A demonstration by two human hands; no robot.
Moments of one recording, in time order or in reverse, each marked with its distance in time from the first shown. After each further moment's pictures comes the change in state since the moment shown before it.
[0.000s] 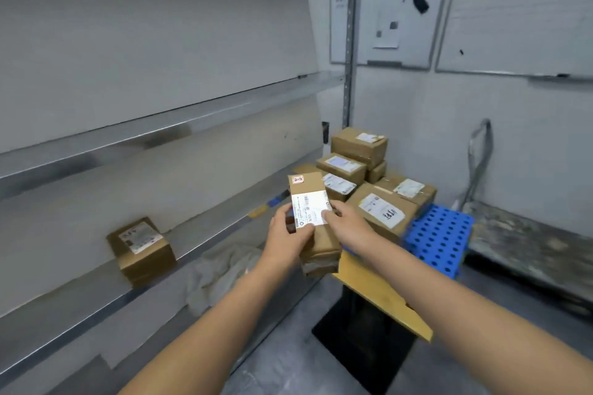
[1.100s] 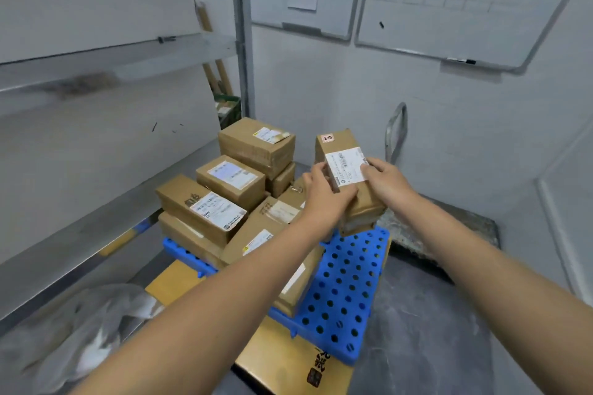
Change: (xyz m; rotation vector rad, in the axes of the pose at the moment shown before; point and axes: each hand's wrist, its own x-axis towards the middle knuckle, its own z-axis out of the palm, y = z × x) left_hand 0.250 0.046 0.351 -0.102 -0.274 0.021; right_hand 0.237 0.121 -0.309 -0.115 0.400 0.146
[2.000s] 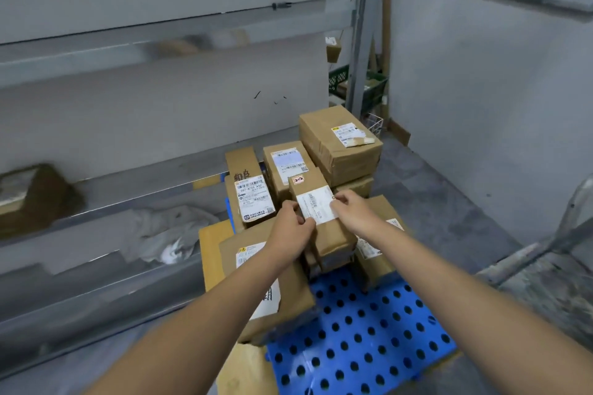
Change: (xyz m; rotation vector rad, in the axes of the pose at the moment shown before) left_hand 0.069 -0.091 -0.015 0.300 0.600 -0.474; right_hand 0.165 0.053 0.136 -0.160 -0.834 -0.215
